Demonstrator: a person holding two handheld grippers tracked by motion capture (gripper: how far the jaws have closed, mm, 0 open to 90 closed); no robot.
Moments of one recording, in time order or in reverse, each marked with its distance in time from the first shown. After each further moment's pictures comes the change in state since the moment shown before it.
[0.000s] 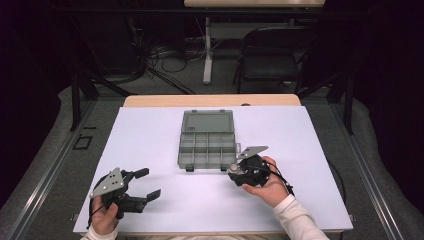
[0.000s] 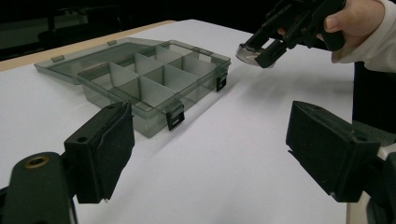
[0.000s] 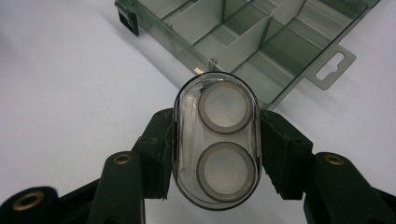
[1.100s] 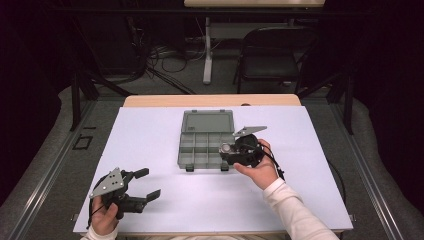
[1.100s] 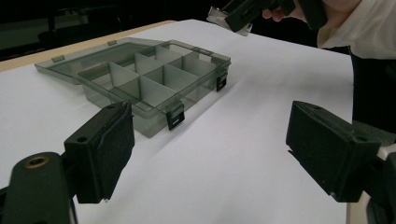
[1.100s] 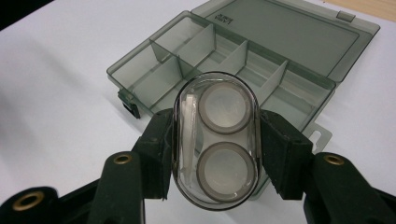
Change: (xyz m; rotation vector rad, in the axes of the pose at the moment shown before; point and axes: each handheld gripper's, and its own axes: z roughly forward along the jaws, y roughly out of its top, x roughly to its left) left arm 0.000 0.000 0.000 -0.002 -0.007 0.001; right arm -0.012 0.051 0.000 -0.112 0.022 0.112
